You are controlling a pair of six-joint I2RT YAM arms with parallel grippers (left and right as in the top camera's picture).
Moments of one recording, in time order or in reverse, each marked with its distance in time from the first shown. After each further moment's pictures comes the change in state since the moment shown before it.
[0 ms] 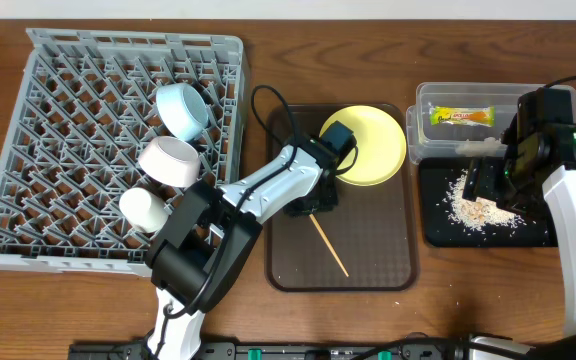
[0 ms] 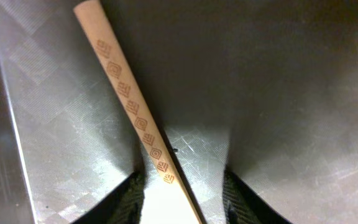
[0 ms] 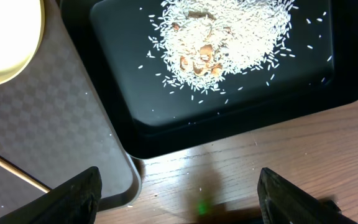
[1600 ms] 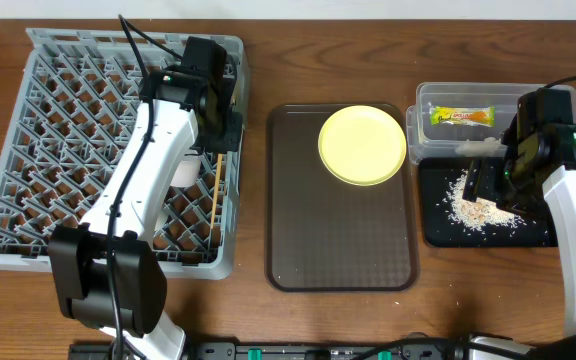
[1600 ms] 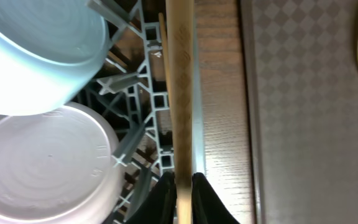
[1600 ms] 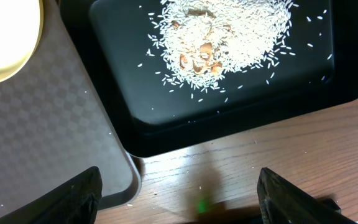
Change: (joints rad) left arm 0.484 -0.267 0.164 -0.218 -0.015 0.796; right arm 0.000 0.000 0.000 -0.005 0.000 0.000
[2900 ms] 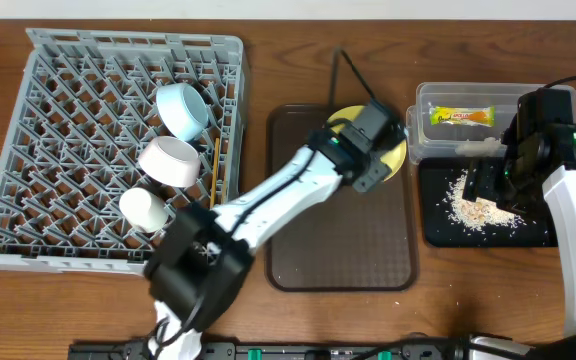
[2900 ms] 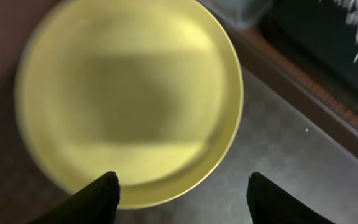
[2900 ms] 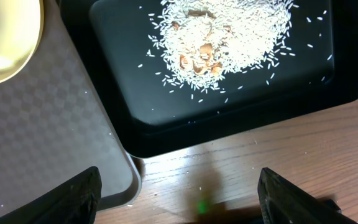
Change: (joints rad) left arm -0.589 0.210 -0.011 0.478 -0.021 0.151; right arm 0.000 0.000 0.000 0.002 0.000 0.000
